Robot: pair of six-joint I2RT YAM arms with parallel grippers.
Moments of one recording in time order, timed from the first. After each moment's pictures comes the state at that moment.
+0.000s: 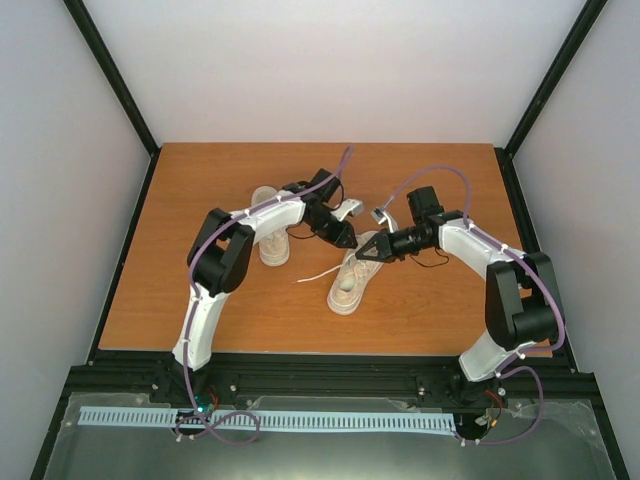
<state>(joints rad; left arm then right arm) -0.61 2.24 1.76 -0.69 0.59 0.00 0.27 1.62 1.03 -0.58 -1.03 0.10</state>
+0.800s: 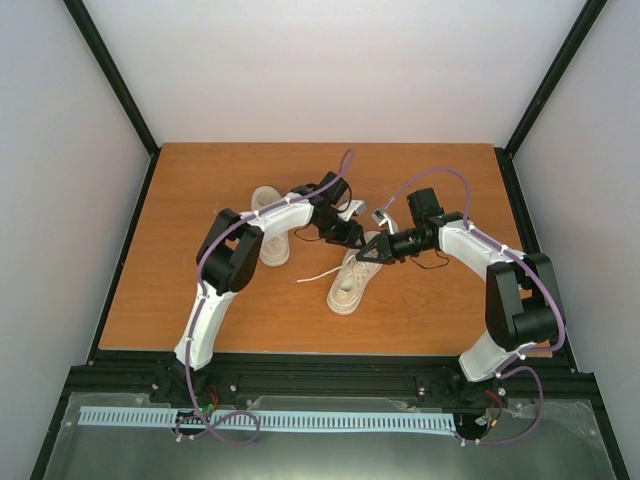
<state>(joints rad) -0.64 2.29 1.80 -0.66 0.54 -0.22 0.27 1.61 1.01 -0.57 -1.03 0.12</state>
